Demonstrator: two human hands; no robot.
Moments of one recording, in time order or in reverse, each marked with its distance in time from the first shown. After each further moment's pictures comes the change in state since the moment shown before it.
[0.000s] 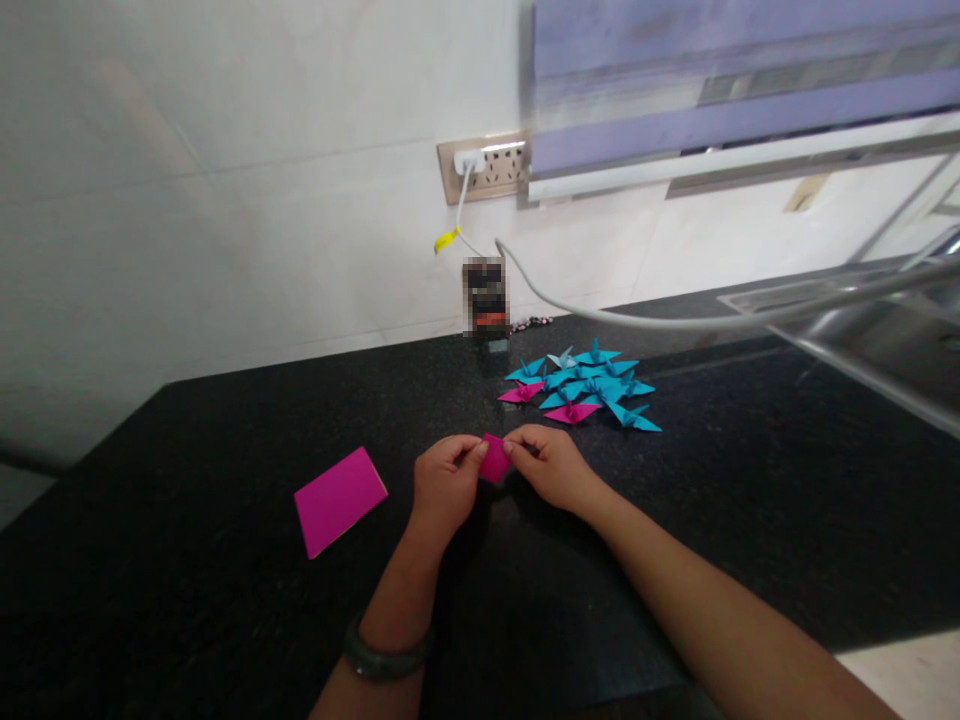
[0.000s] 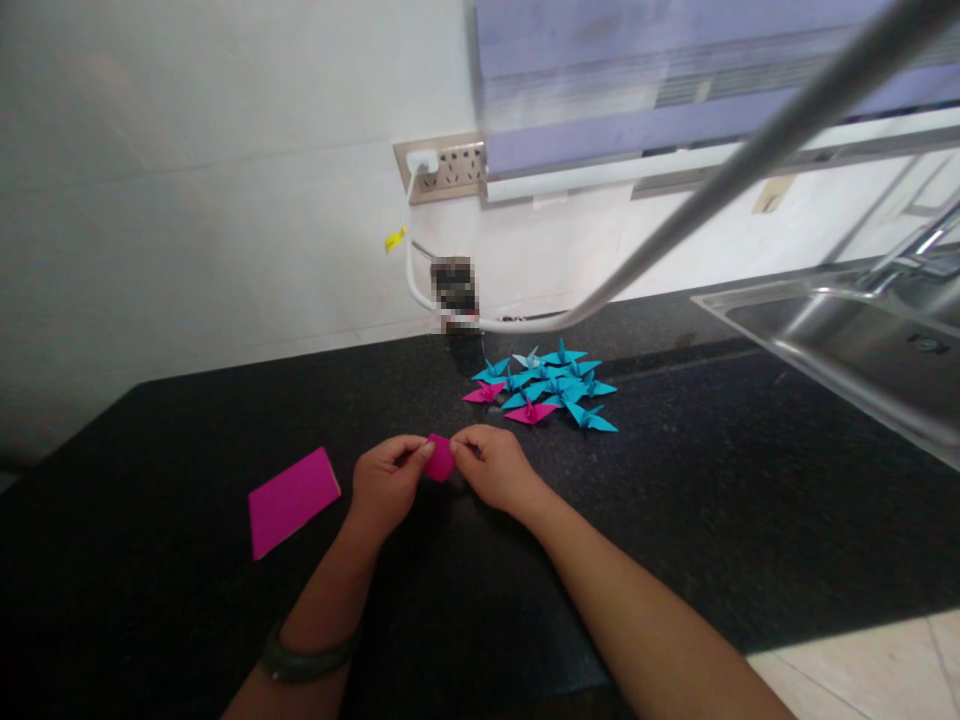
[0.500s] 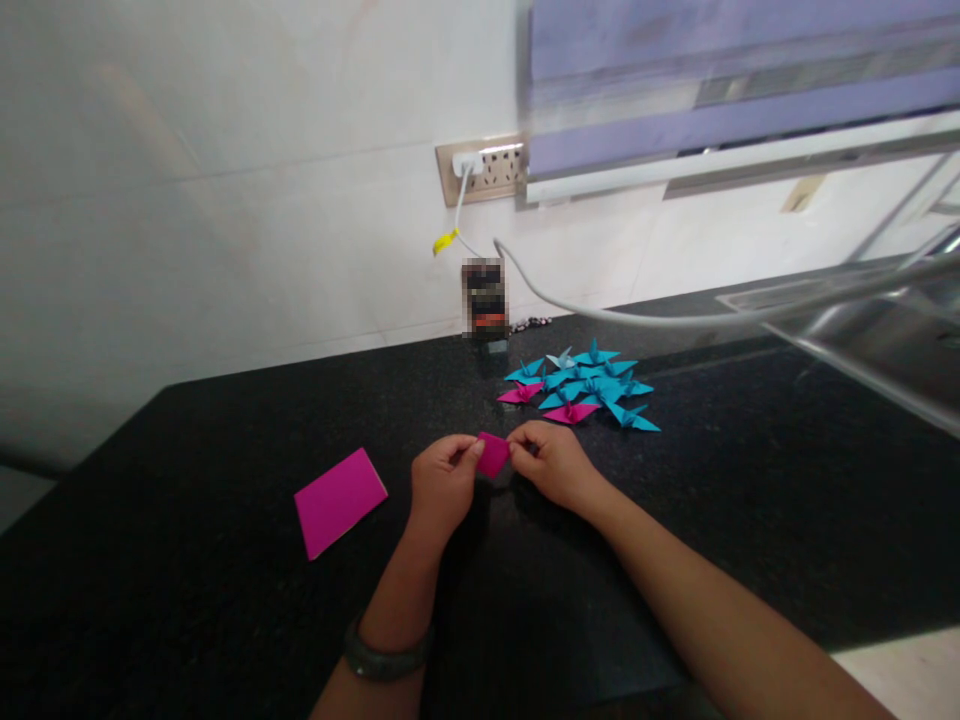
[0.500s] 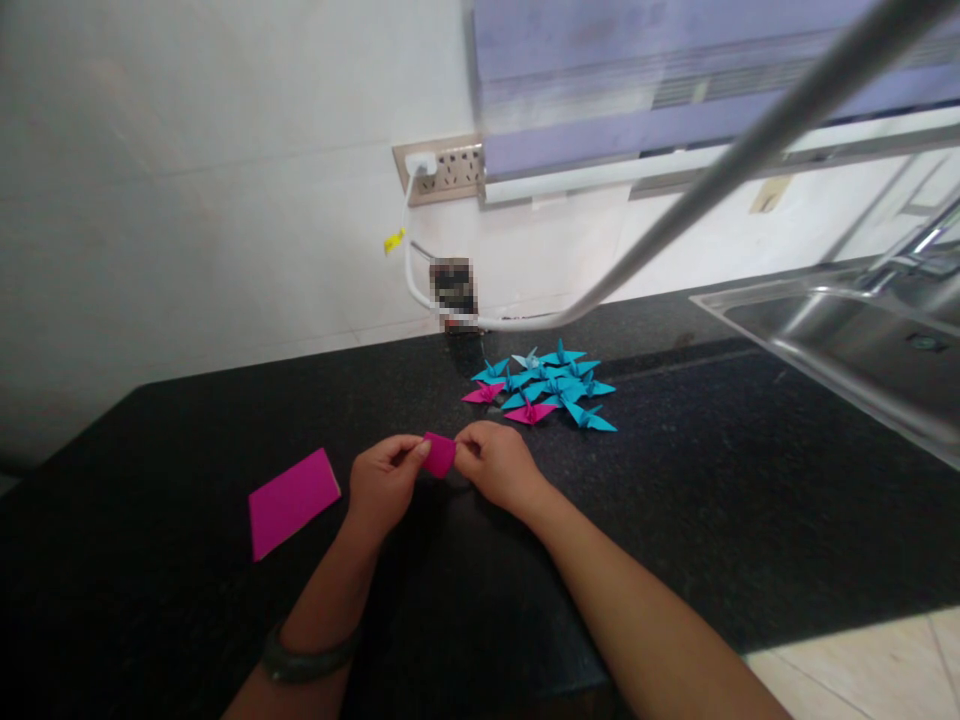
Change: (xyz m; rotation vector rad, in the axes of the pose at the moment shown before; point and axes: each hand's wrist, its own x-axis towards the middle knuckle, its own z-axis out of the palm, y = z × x) left_hand 0.001 -0.001 0.001 -0.039 0.047 -0.041; right_hand 0.002 0.007 -0.001 -0.148 0.034 -0.020
